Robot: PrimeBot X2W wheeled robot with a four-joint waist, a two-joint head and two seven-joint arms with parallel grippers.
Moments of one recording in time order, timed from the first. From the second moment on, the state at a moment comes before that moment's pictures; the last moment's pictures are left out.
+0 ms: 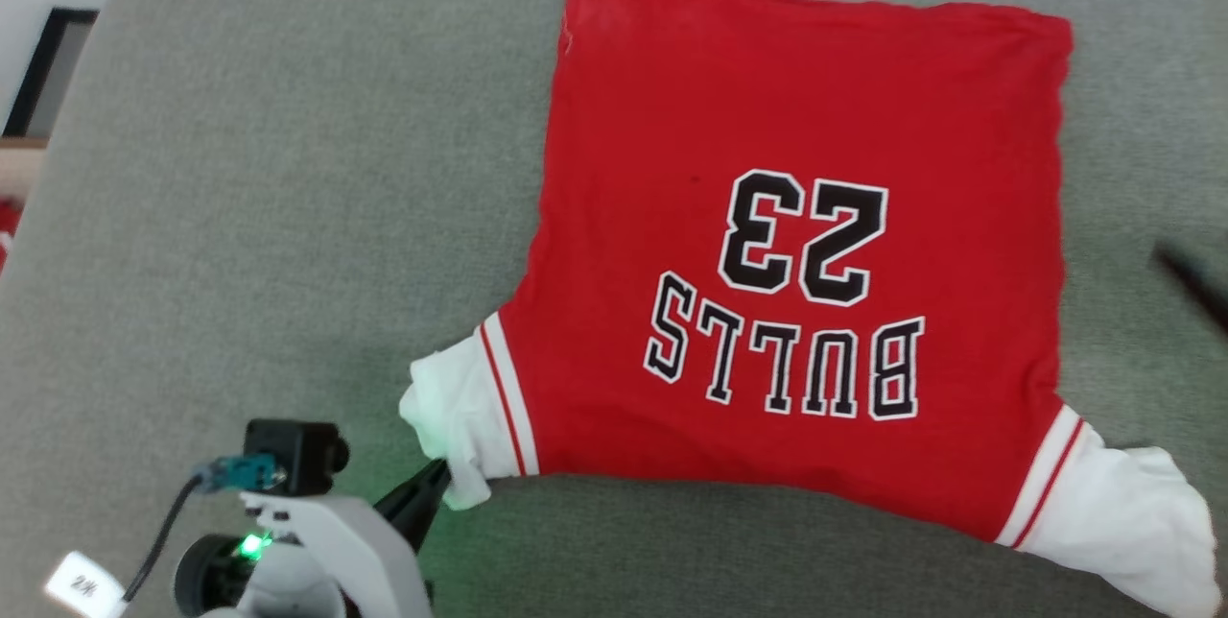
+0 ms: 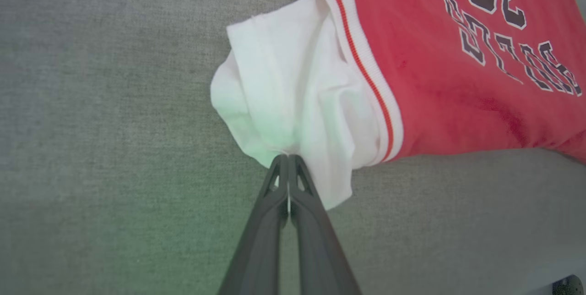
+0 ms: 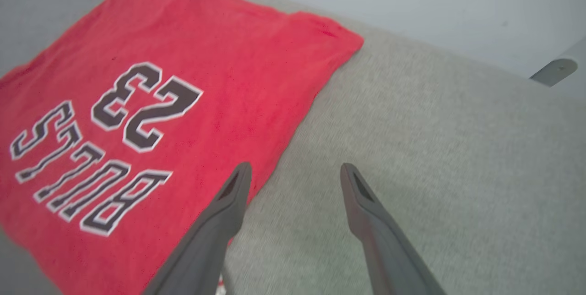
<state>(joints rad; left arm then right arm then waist) -0.16 0.70 -0.59 -0.19 -0.98 0.31 0.24 -0.28 -0.73 0.04 -0.21 0.75 0.13 0.73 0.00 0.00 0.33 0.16</state>
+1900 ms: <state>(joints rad) -0.33 0.59 -0.66 -0.04 -0.97 0.20 0.25 -0.58 -0.77 0.22 0.29 0.76 0.13 1.01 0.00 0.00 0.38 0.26</state>
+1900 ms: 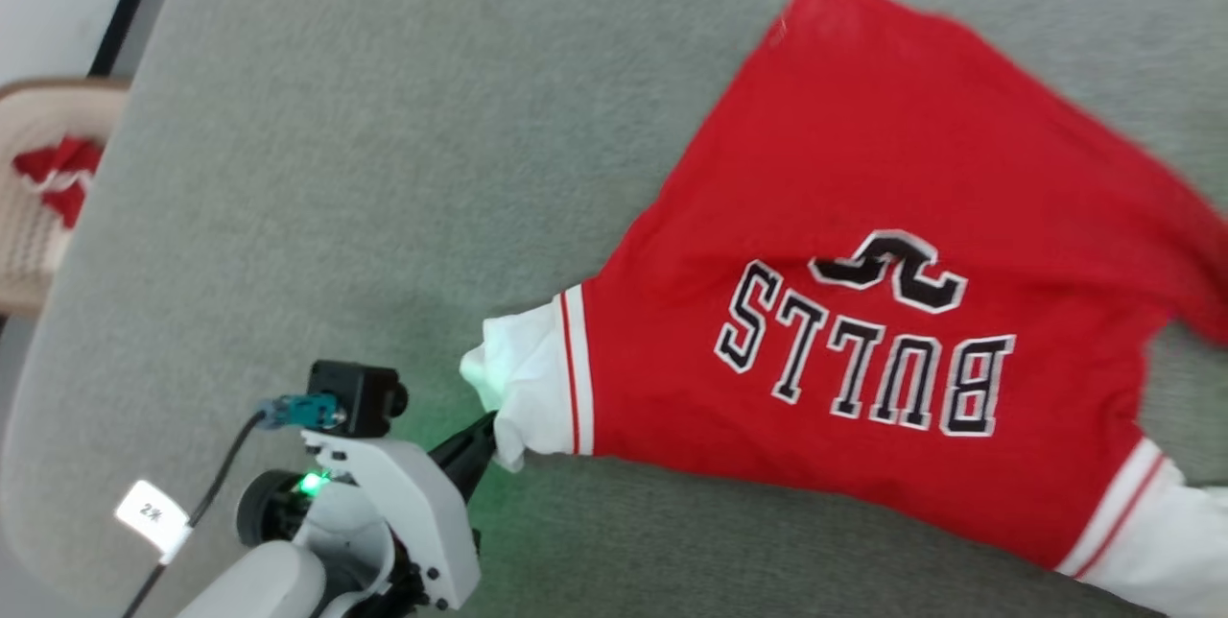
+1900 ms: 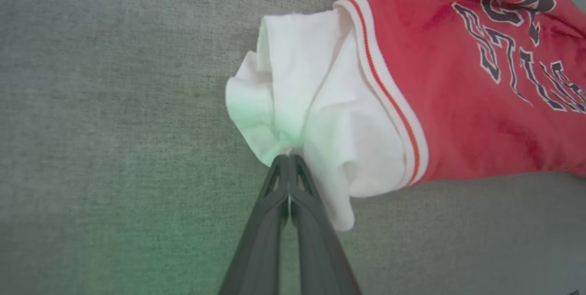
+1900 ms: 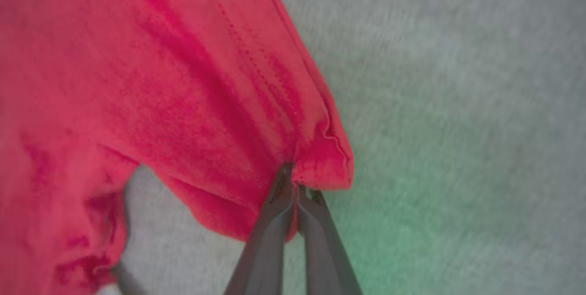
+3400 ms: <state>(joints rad) -0.27 0.61 -0.66 -0.07 -1.00 0.22 0.24 -0.22 -0.63 0.02 -0.22 0.63 0.13 0.79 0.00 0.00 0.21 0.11</state>
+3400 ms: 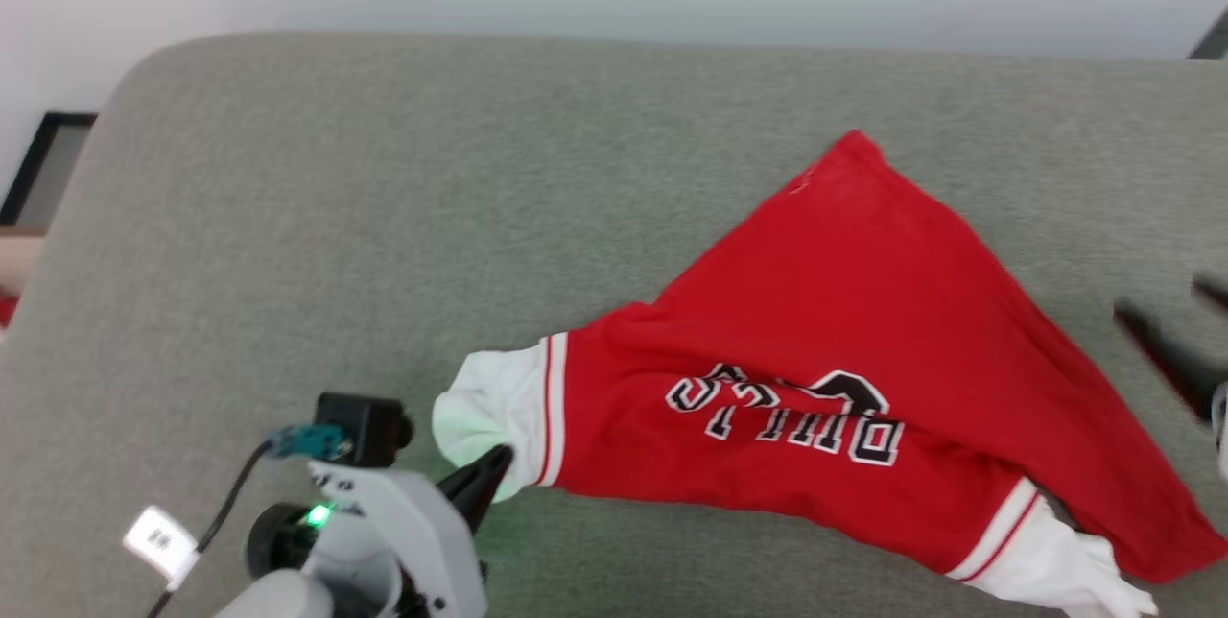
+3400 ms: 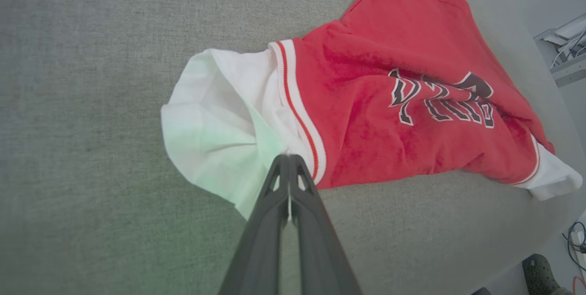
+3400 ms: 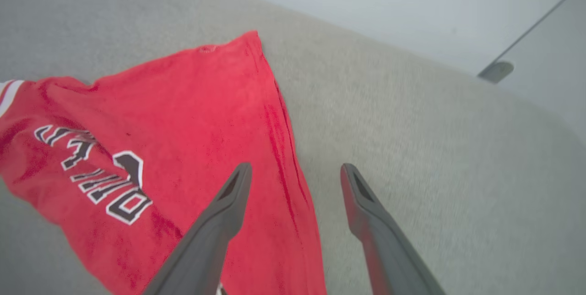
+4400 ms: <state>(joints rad) -0.54 0.34 -0.82 0.16 -0.93 0.02 0.22 -1.04 -0.71 0.72 0.65 0.72 0.13 0.69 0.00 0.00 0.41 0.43</state>
